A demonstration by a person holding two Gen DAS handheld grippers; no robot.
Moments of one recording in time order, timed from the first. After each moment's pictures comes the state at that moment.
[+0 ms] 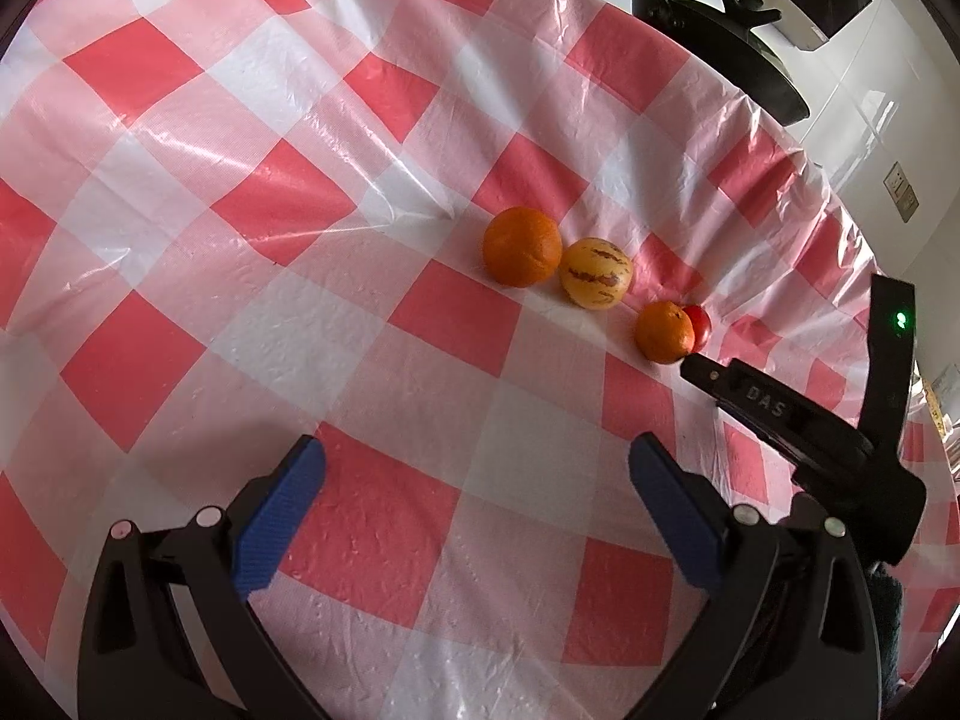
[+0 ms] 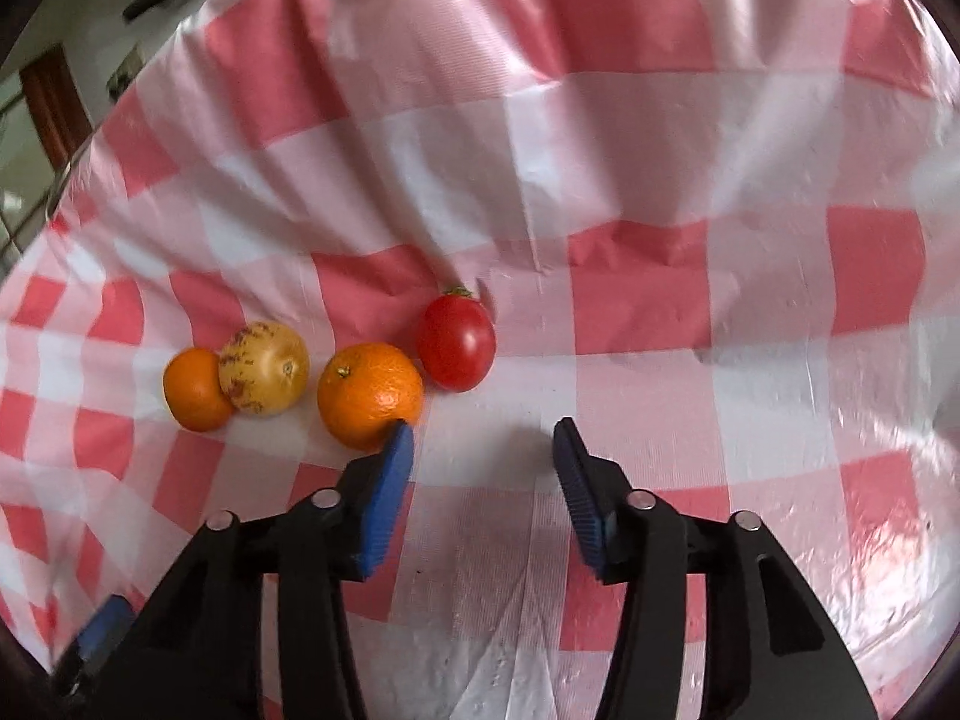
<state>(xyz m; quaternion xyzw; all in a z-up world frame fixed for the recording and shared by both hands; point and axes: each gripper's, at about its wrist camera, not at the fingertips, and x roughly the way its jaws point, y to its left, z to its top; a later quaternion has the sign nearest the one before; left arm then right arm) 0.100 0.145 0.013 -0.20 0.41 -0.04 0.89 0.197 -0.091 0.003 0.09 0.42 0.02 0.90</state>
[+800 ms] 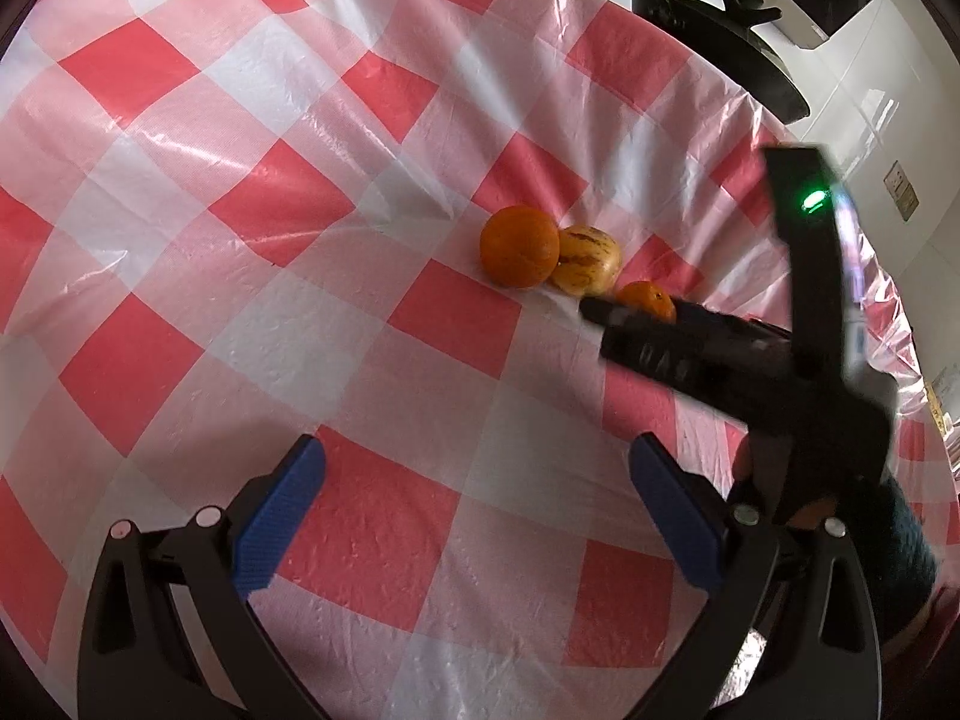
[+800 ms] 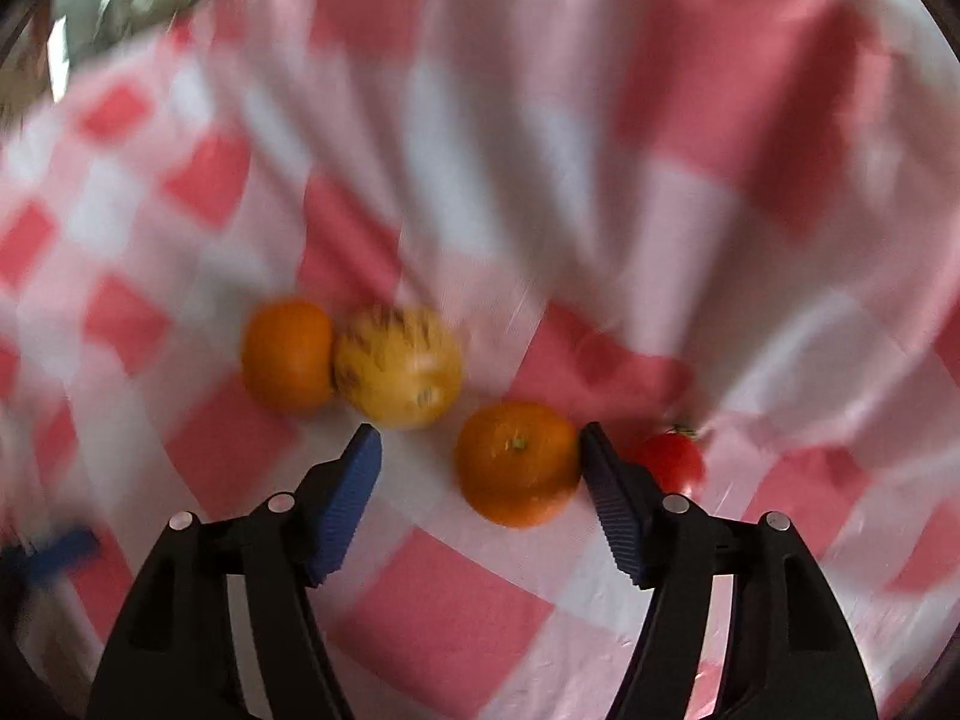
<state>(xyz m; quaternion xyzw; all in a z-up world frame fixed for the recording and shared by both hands) 0.101 0.144 0.012 -0.19 0.41 -0.04 0.89 0.234 0.017 0.009 -0.15 0.43 0.16 0.88</state>
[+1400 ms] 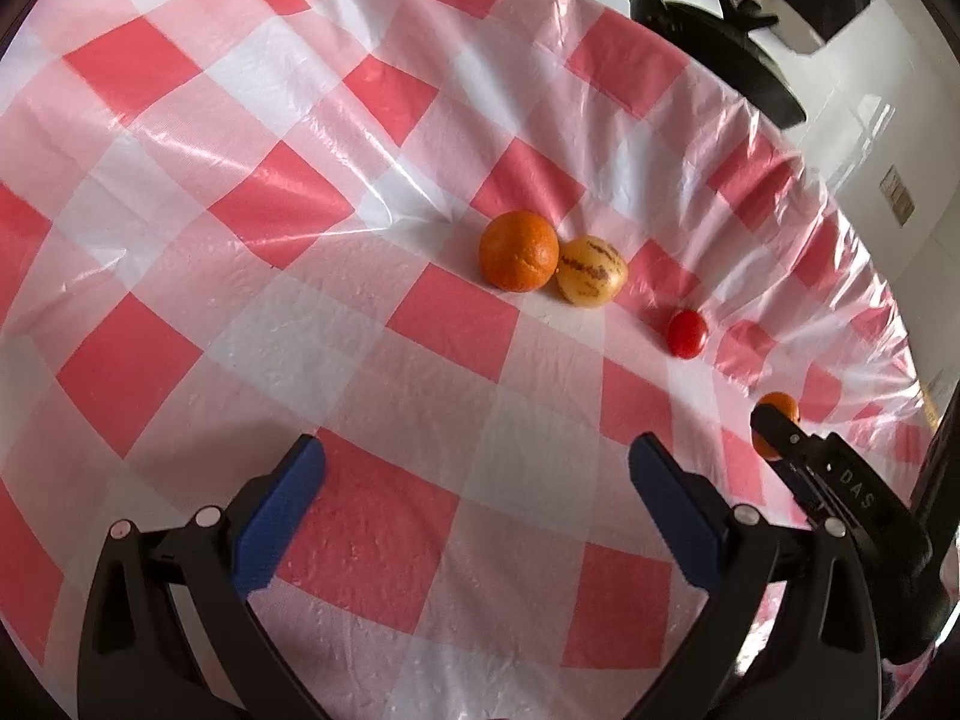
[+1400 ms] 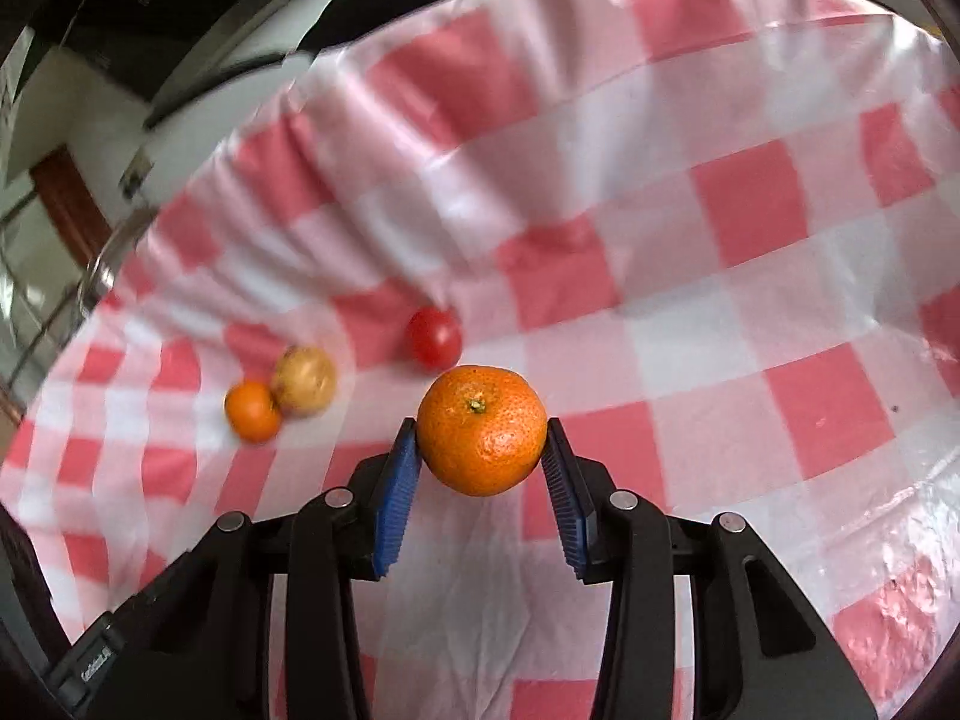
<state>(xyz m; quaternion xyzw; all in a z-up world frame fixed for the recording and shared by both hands) 0.100 0.144 0.011 -0.21 0.40 -0.04 0.89 0.129 -0.129 0.026 0.20 0.34 0.02 0.92</state>
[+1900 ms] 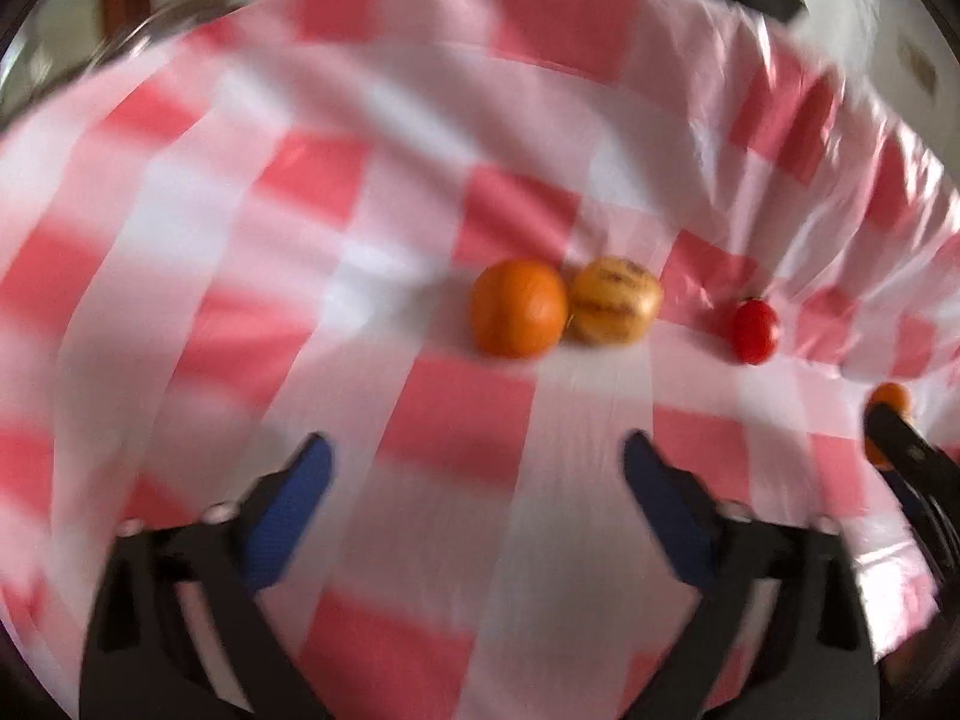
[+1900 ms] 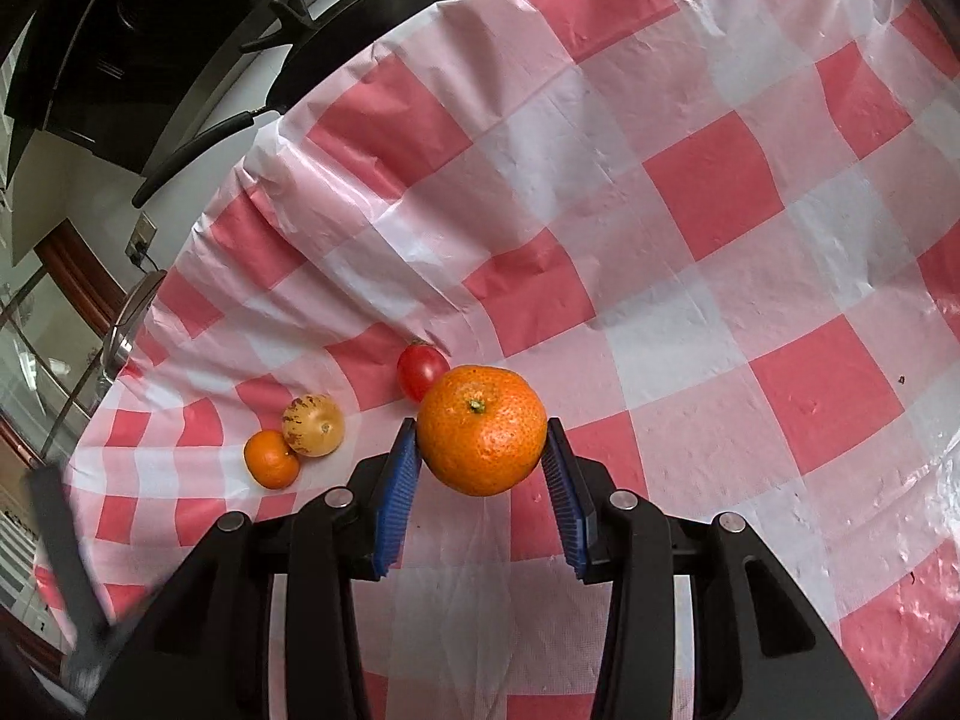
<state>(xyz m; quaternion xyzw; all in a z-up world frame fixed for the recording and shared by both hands) 0.173 0.097 0.024 -0.01 0.42 0.01 0.91 0.129 -0.139 0.008 0.27 0.32 0.02 0.91</state>
